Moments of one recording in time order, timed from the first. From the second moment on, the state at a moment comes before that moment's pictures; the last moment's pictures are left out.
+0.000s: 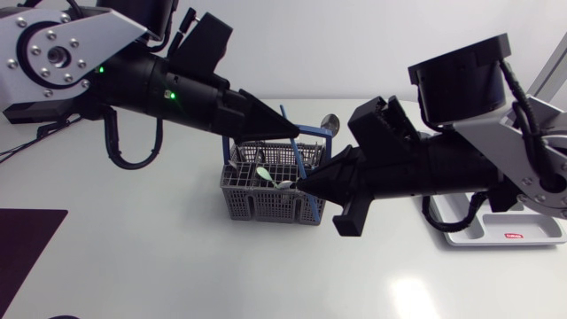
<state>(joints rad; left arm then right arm) -0.51 1.46 1.28 -0.48 0.82 0.13 0.60 1.19 0.87 -0.32 -0.46 -0.21</state>
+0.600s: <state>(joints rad) -0.34 1.46 1.31 -0.25 0.75 0.08 0.36 0.91 0.75 -0.58 -0.47 -0.33</state>
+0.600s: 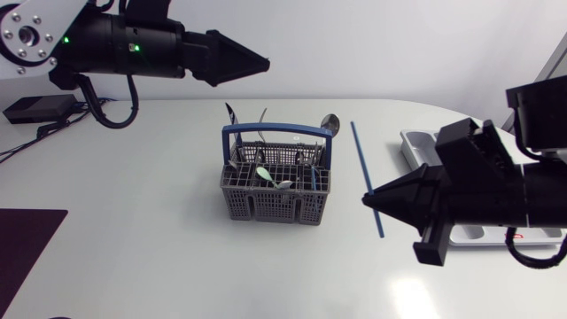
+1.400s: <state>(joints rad) -0.68 1.57 1.15 -0.23 0.22 0.44 -0.37 1.52 0.91 -0.45 -0.40 -0.51</state>
